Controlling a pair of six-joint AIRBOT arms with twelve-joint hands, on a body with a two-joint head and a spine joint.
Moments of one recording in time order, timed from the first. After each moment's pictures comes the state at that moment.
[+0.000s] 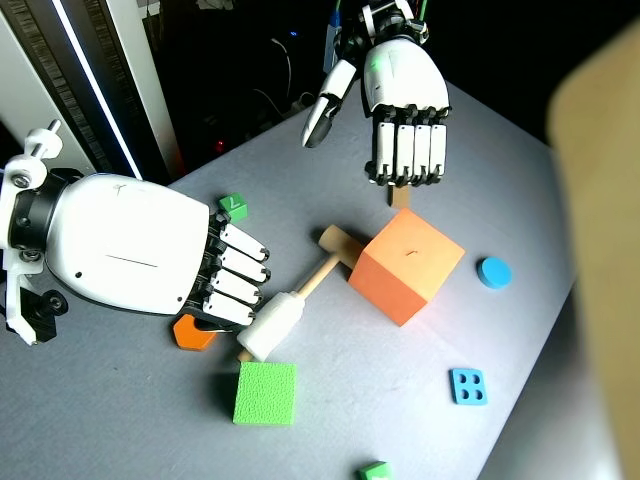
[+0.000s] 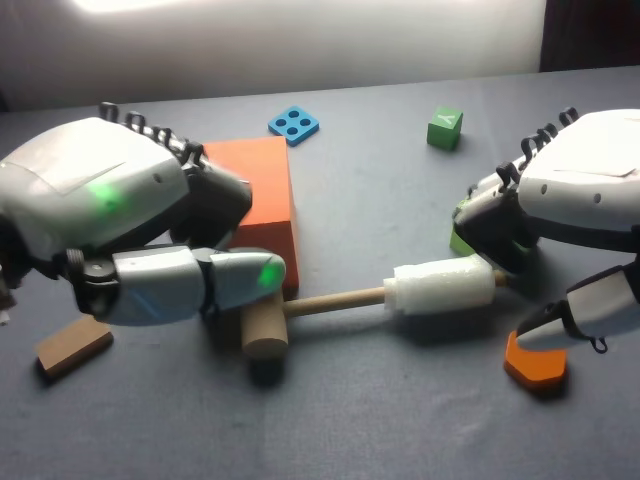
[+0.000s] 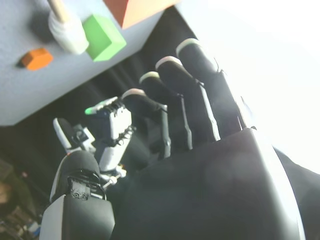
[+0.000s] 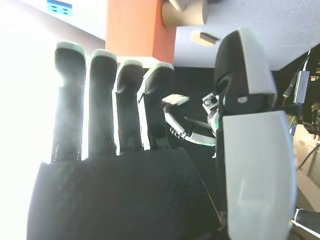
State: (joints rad) left arm 0.60 -0.75 0.81 -0.02 -0.69 0.94; right arm -0.23 -0.78 0.76 0.14 -0.05 -1.19
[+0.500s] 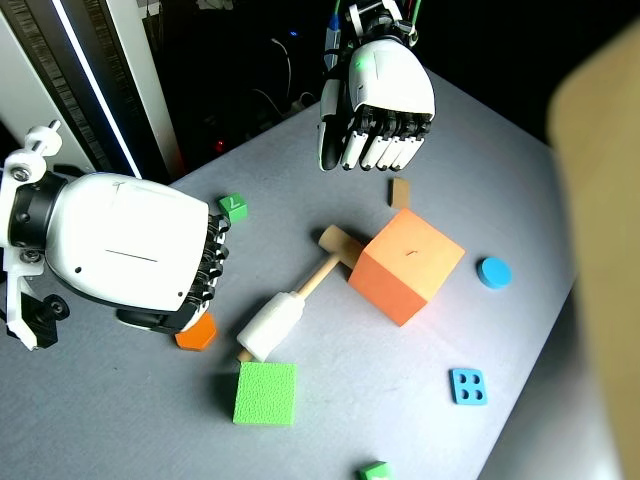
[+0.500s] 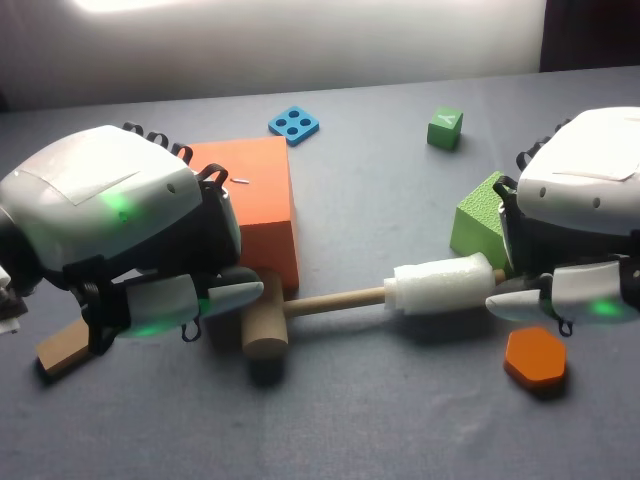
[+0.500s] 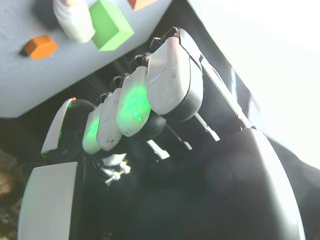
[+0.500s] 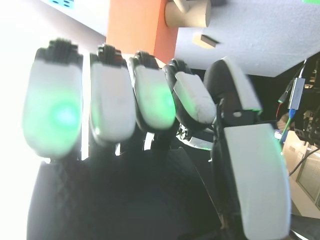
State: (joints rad) left arm 0.60 -0.75 0.80 -0.01 -0.69 0.93; right arm -0.25 -0.78 0.76 0.14 0.00 -1.23
